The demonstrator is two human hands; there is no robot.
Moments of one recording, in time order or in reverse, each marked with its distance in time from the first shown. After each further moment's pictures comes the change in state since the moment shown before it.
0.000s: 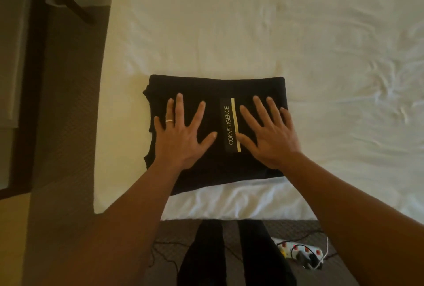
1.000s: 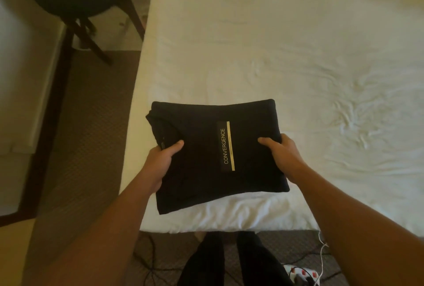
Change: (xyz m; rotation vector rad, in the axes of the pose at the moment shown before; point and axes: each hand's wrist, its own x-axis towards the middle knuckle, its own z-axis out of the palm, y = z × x) left_hand -0.043 -0.071 -0.074 -1.579 -0.189 -0.554; right_hand -0.027 -0.015 -0.106 1.248 -0.001 0.695
